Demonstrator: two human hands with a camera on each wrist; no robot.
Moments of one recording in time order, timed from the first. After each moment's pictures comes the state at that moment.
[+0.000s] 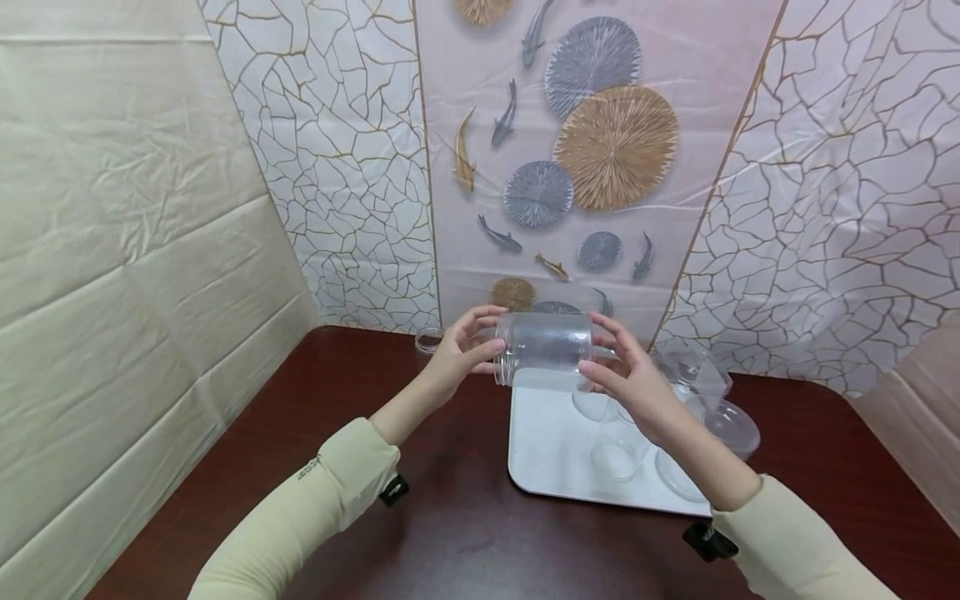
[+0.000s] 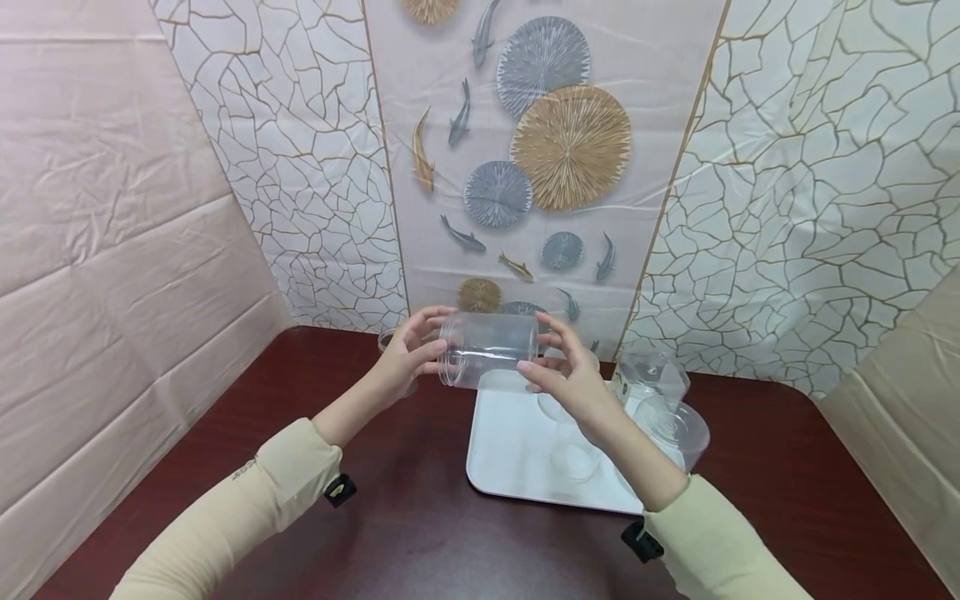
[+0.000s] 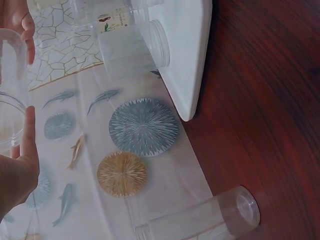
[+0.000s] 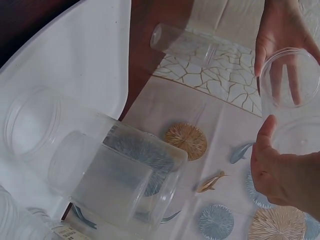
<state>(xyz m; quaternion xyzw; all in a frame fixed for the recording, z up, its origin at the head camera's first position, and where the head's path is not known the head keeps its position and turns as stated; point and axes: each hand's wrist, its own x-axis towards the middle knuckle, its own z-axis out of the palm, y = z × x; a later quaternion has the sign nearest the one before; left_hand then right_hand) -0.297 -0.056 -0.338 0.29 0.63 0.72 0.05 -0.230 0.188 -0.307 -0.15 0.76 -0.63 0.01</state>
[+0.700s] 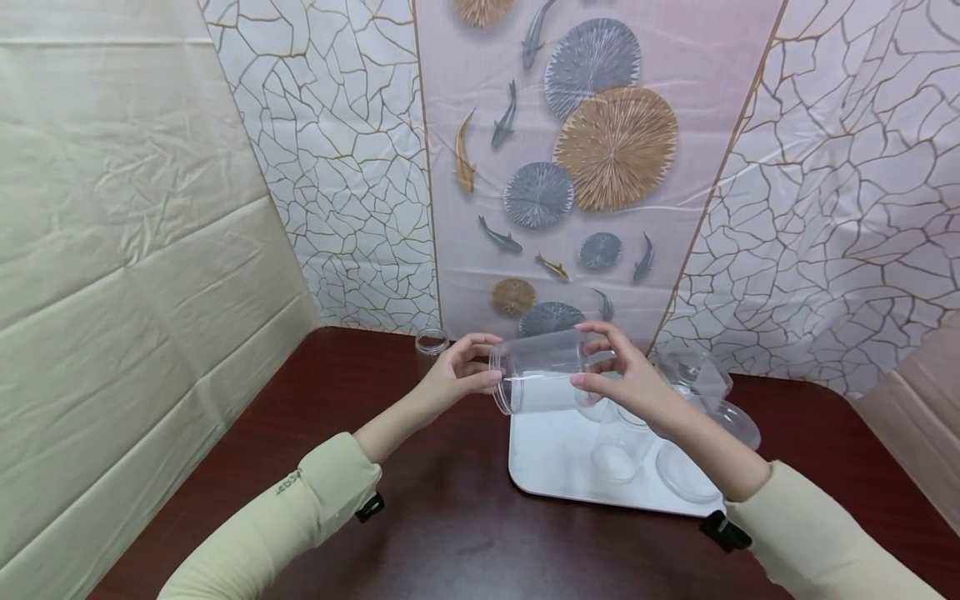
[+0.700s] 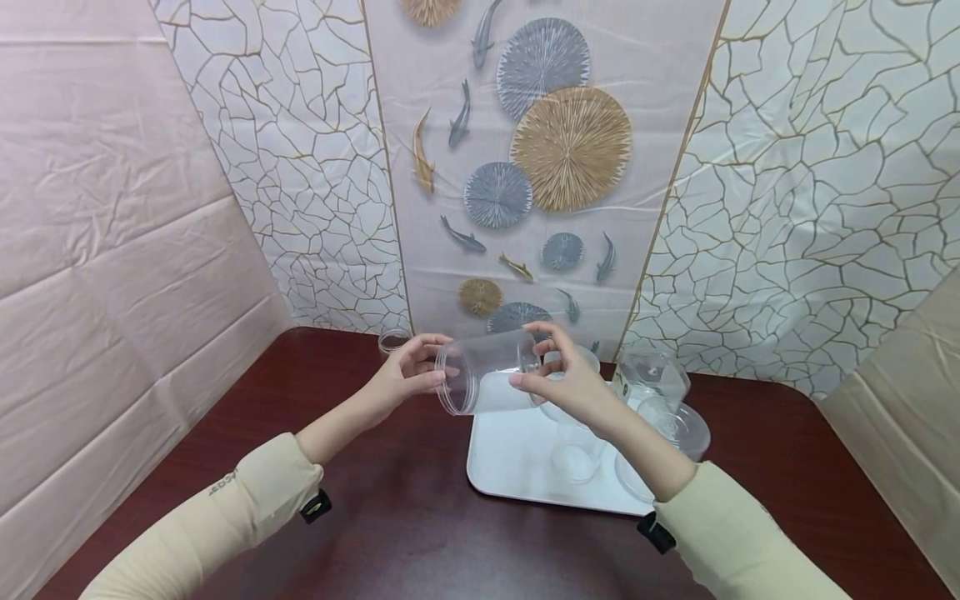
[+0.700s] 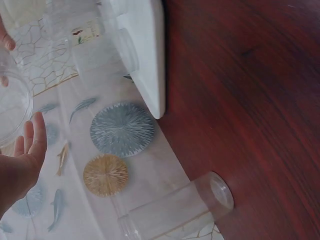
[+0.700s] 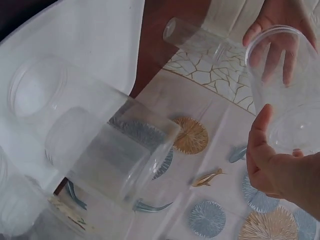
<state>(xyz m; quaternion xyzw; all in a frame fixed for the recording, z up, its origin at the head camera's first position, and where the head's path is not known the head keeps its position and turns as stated) -0.286 -0.070 -0.357 0.29 0.66 0.69 0.09 -0.232 0.192 -0.298 -0.19 0.83 -0.52 0.02</state>
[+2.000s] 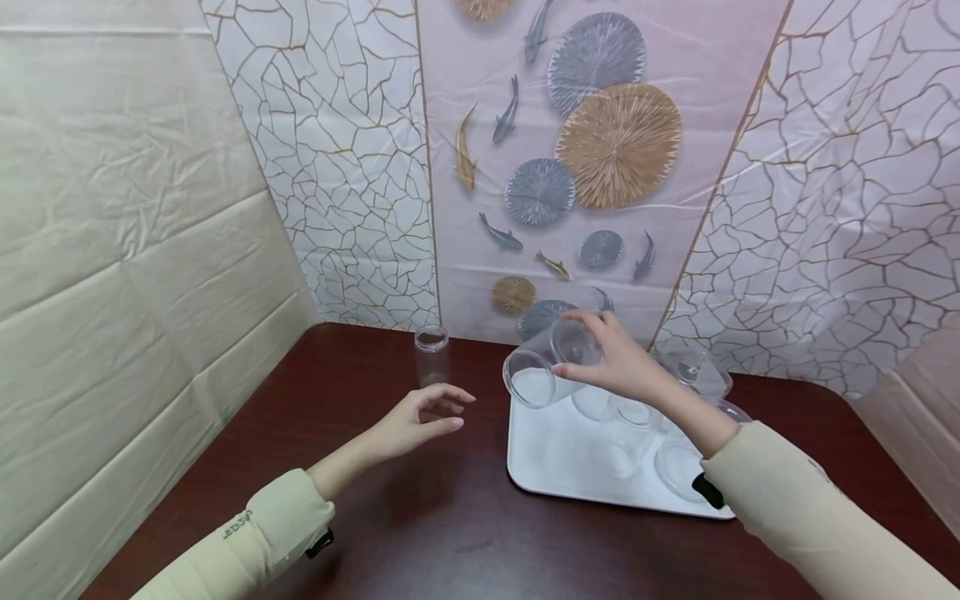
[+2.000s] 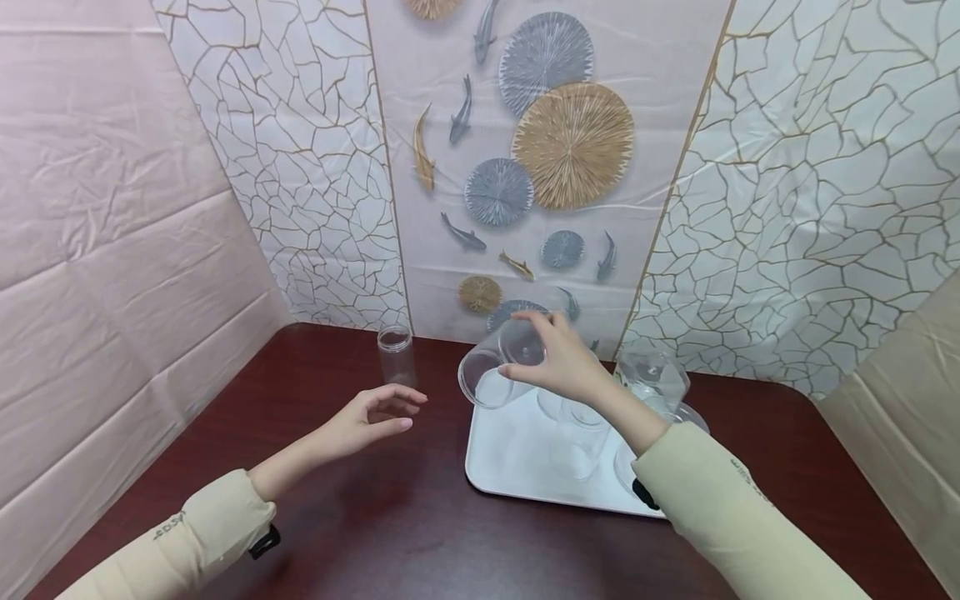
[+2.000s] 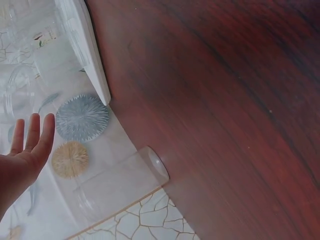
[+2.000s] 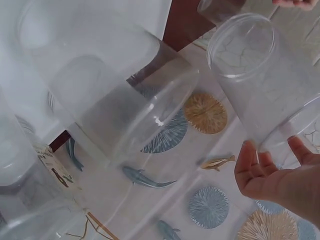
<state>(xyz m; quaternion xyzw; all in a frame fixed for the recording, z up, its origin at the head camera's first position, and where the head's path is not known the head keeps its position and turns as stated) -0.263 -0.121 -0.397 0.35 0.78 0.51 0.03 -0.267 0.186 -0.294 -0.22 0.93 -0.28 -0.05</state>
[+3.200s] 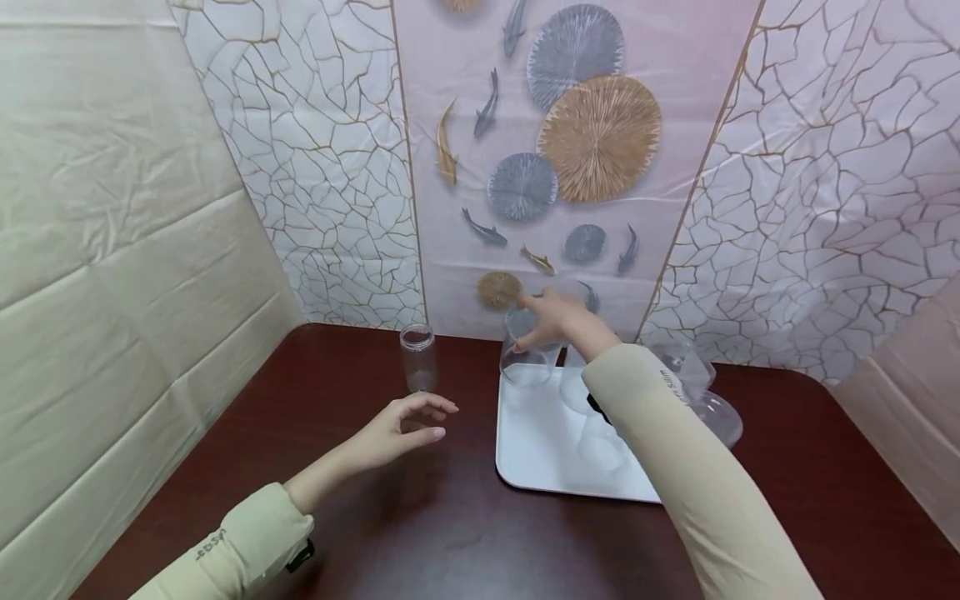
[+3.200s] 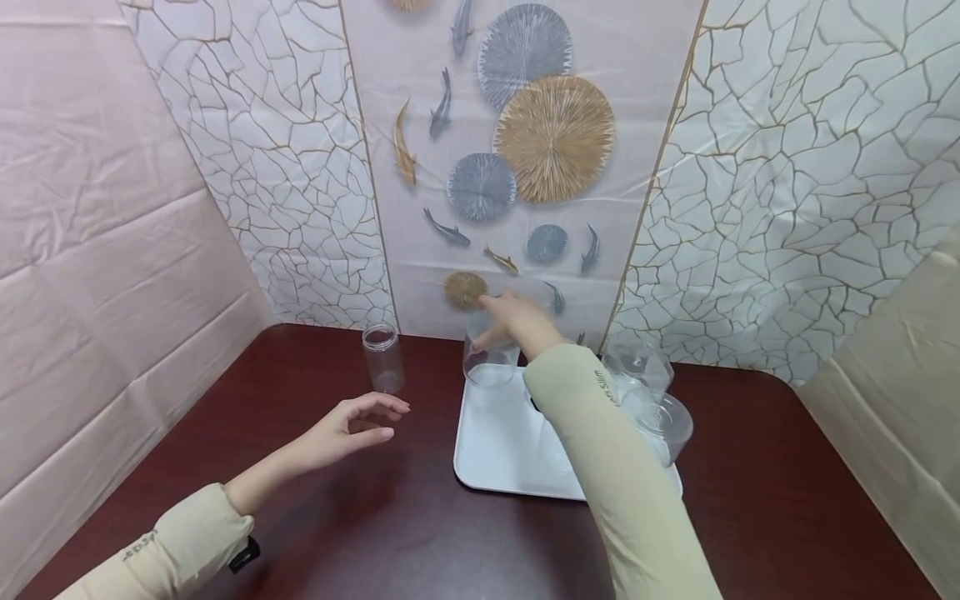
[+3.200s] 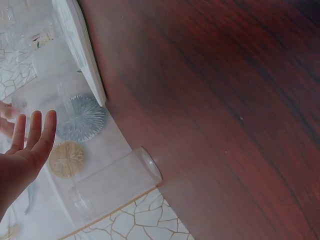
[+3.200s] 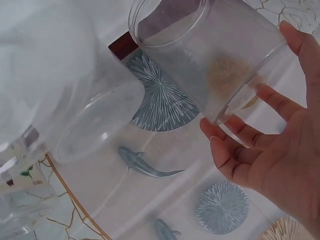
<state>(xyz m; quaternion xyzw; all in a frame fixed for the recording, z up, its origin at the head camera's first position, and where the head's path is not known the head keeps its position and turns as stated) -0.257 -0.126 -0.405 0.37 0.78 0.50 0.03 -0.346 0.143 -0.280 -0.16 0.98 -0.03 0.09</state>
